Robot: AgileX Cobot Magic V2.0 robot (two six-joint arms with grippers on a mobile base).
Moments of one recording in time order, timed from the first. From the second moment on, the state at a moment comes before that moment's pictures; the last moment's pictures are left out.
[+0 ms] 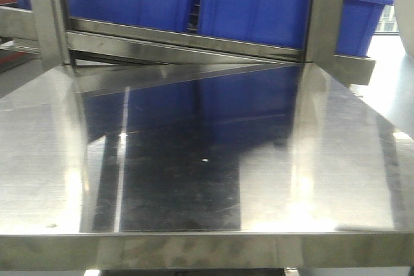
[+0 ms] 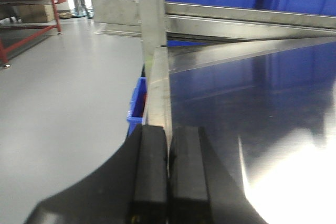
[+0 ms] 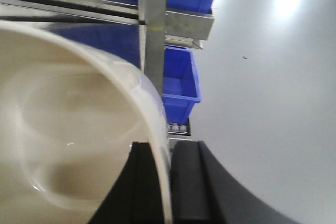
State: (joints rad) left arm -0.05 -0.01 0.01 0.00 0.16 0.04; right arm -0.06 0.61 -0.54 0.00 0.33 0.00
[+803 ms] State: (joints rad) left arm -0.05 -0.01 0.01 0.00 0.16 0.04; right arm -0.06 0.61 -0.54 0.00 0.33 0.00
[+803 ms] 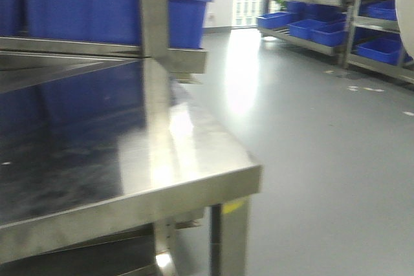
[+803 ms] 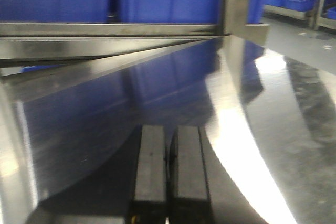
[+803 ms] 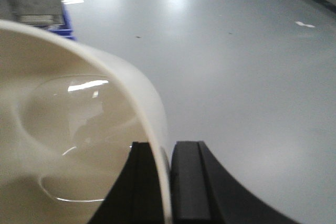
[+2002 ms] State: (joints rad) left arm -0.05 -0.01 0.01 0.00 0.16 0.04; right arm -0.06 0.61 -0.54 0.00 0.33 0.00
